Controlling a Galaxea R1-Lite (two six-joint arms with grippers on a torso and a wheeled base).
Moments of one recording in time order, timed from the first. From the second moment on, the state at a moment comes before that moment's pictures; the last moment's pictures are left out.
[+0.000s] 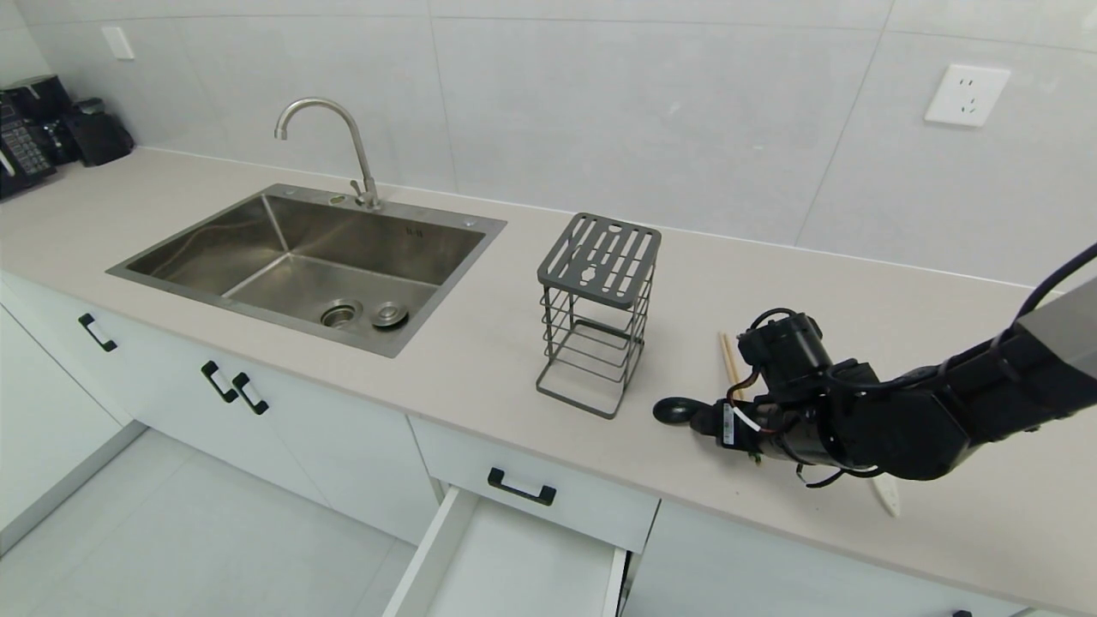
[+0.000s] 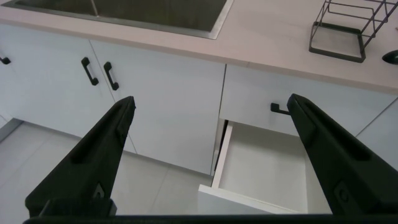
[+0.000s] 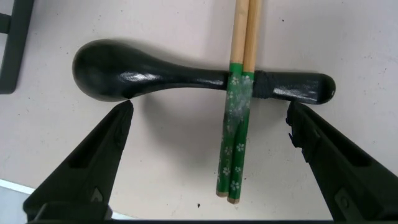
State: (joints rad) left arm 0.00 0.00 0.00 0.00 -0.06 0.00; right arm 0.46 2.03 -0.88 -0.23 -0.26 0.49
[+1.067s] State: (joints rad) left arm 0.00 0.00 0.00 0.00 -0.06 0.00; right arm 0.45 1.97 -0.86 -0.23 -0.26 0.50
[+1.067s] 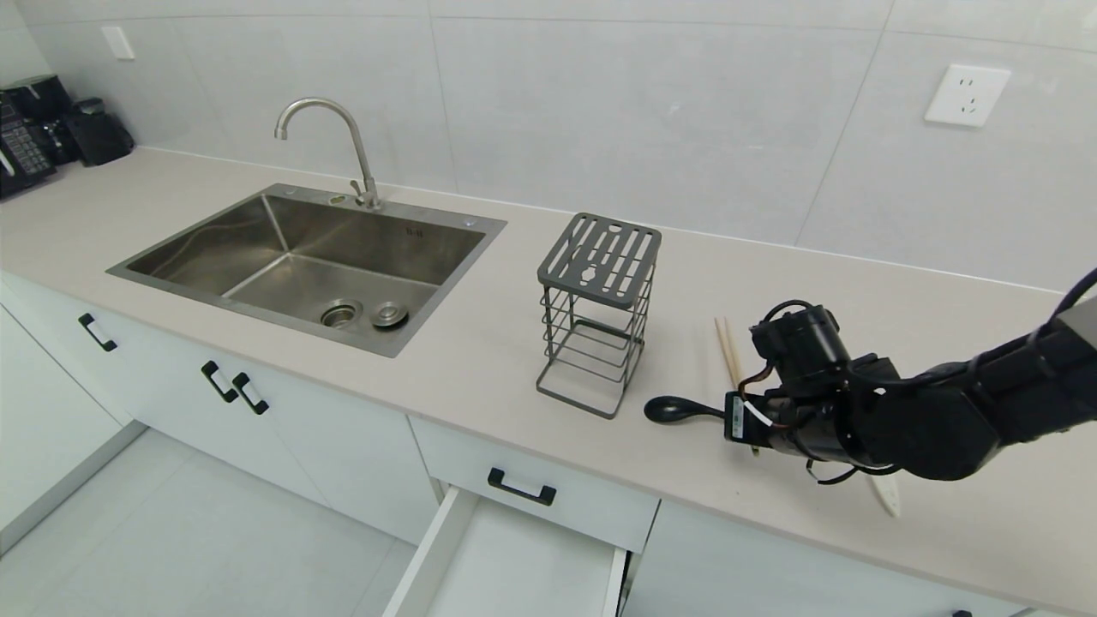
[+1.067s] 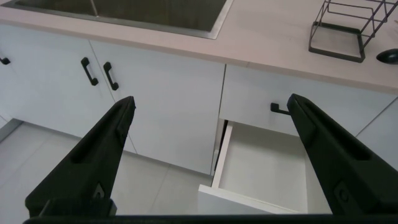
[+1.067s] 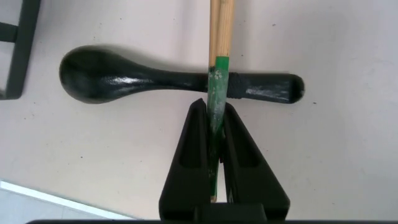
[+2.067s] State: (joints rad) left arm 0.00 0.00 0.00 0.00 -0.06 0.00; right arm 0.48 1.53 -0.66 -0.45 -0.17 -0.01
